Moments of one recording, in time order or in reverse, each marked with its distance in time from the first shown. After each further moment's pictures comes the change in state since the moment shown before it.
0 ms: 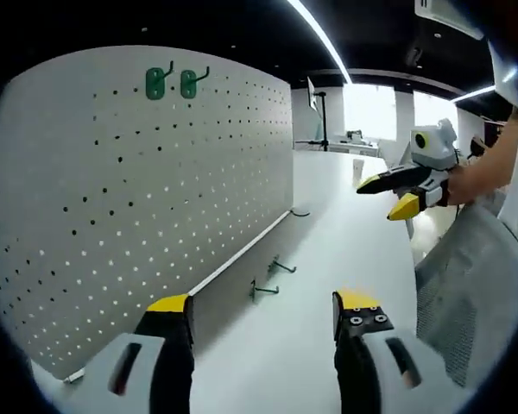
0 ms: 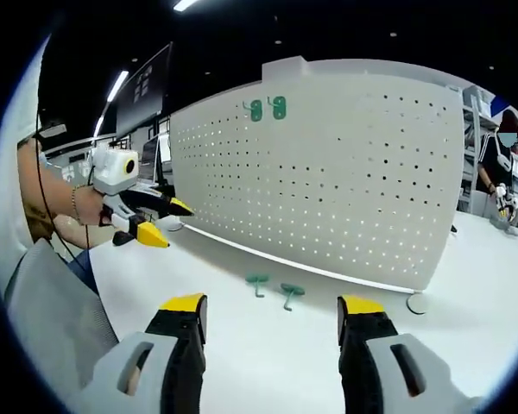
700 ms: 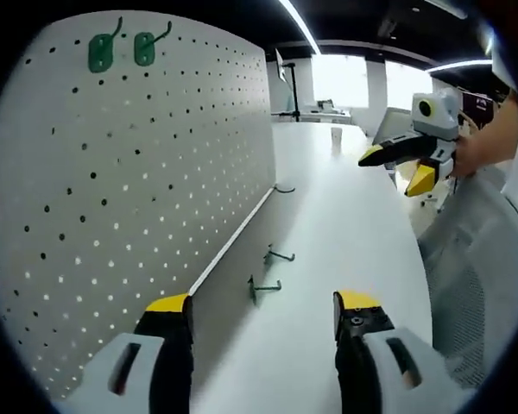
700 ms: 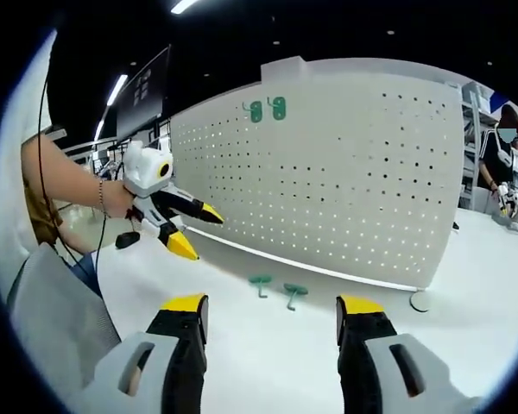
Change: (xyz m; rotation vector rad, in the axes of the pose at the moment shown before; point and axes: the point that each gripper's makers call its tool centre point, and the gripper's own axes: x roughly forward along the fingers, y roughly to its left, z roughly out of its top) left arm 0.046 0.007 -0.006 0.127 0.137 -0.134; right arm 0.000 0.001 -0.001 0.020 -0.005 0.011
